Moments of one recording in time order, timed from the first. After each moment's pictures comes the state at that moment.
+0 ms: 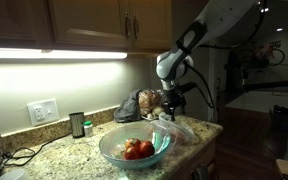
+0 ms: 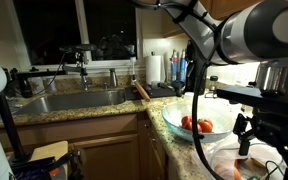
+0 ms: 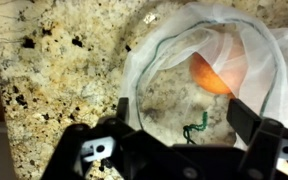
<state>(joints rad) -0.24 0.42 -0.20 -1.84 -0.08 2.15 -0.06</state>
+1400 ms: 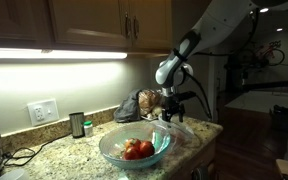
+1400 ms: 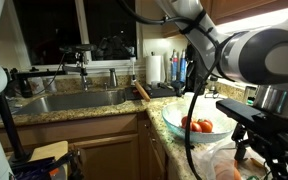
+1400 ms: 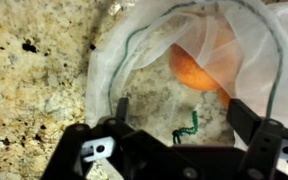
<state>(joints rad) -0.25 0.49 -0.20 -1.84 0.07 2.23 -0.06</state>
